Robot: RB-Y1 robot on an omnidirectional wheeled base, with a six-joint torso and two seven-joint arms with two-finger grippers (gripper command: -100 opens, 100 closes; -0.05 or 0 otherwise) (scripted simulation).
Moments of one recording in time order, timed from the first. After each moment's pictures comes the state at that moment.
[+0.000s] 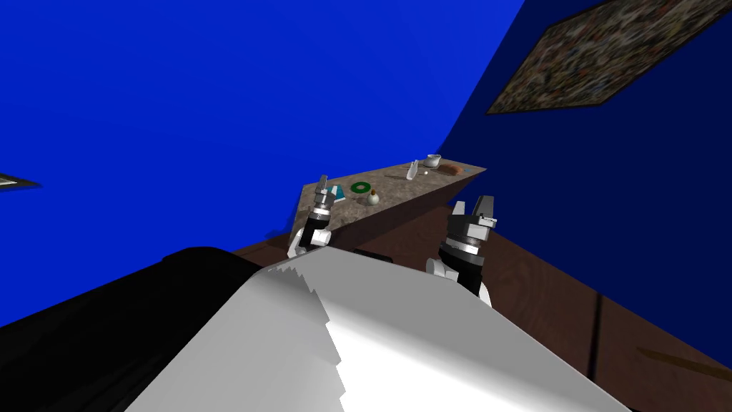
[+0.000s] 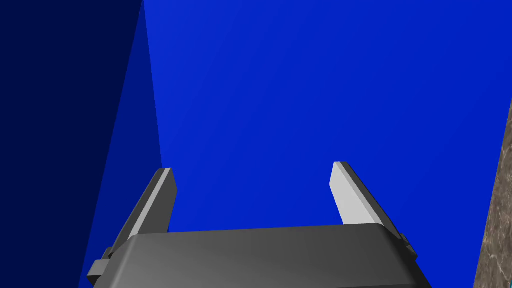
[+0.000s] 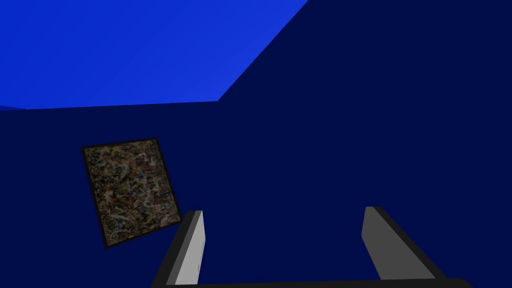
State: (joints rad) left arm 0.45 0.17 0.02 -2.31 -0.04 -0.26 0.16; right arm 0.54 0.03 -0.03 -2.29 0.11 -0.49 -0.01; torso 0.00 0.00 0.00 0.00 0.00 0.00
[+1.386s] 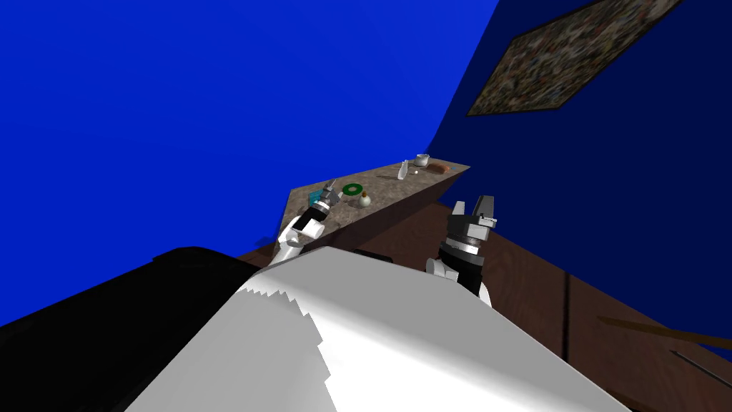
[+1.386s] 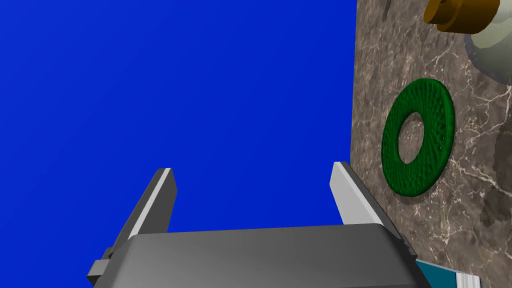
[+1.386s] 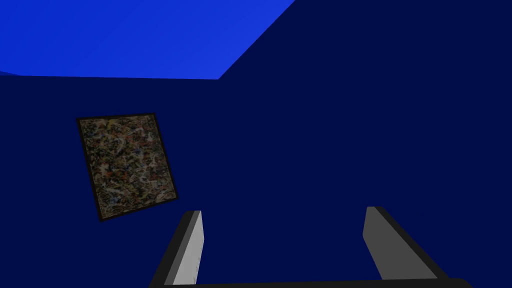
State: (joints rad) left arm 0.34 0.49 0.04 -2.27 0.19 0.13 0.40; right arm 0.54 0.03 -0.03 -2.29 0.11 -0.49 -0.01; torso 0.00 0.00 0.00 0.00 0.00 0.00
